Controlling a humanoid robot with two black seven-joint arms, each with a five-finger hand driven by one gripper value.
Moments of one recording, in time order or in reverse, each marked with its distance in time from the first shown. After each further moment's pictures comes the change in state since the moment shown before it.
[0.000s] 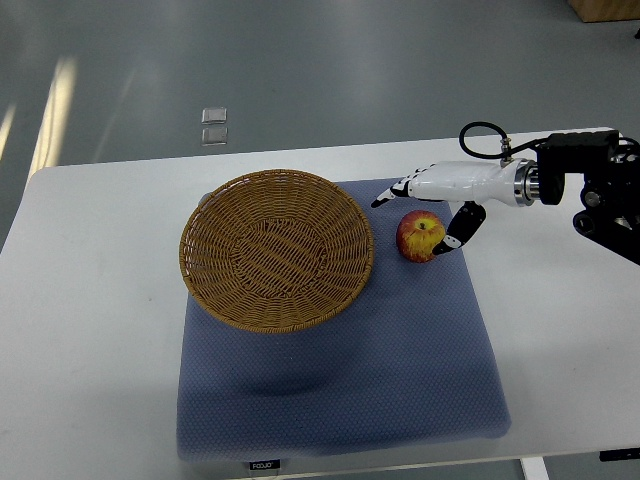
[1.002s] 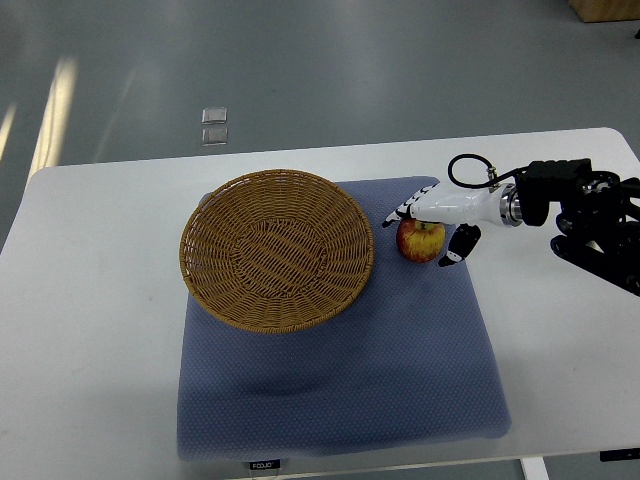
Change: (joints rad) left arm 0.000 0.000 0.000 0.000 0.000 0.000 0.000; right arm 0.005 0.108 -0.119 -0.172 -0.054 -0.103 -0.002
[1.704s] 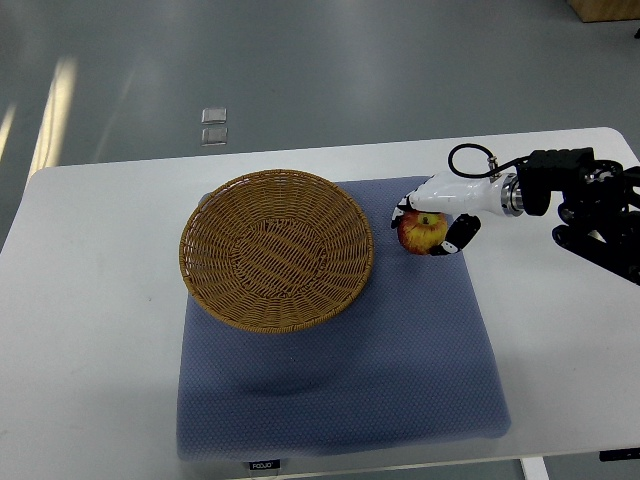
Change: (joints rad) left arm 0.000 0.000 0.000 0.000 0.000 0.000 0.000; right arm 0.053 -0.013 -0.003 -0.001 0.002 0.000 0.009
